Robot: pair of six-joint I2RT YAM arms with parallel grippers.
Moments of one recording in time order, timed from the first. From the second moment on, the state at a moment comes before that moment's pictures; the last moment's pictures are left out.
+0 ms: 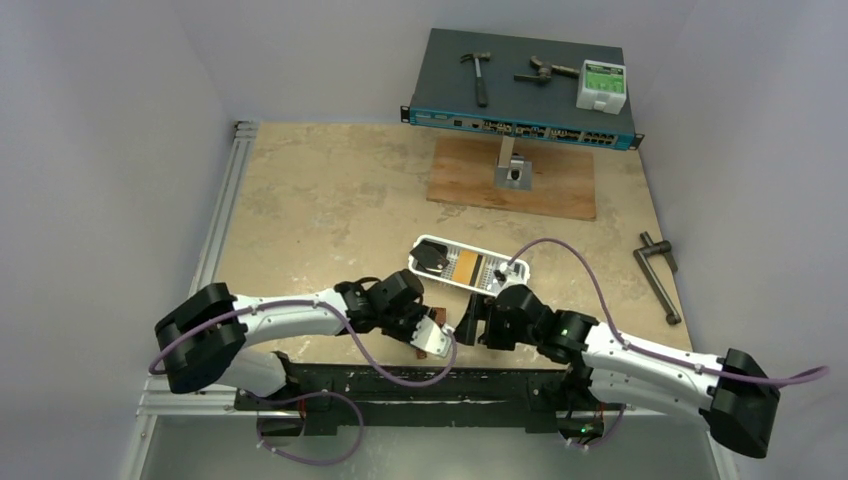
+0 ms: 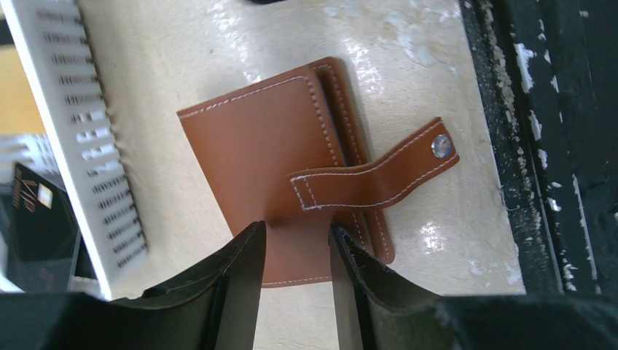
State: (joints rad) left arm -1.03 1.39 0.69 -0.30 0.20 0.88; right arm 1.00 0.83 0.37 -0.28 0.01 1.04
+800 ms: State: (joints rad) left arm -1.33 1.37 0.36 0.26 -0.14 1.26; right arm 0.82 1.29 0.36 0.30 -0.09 0.95
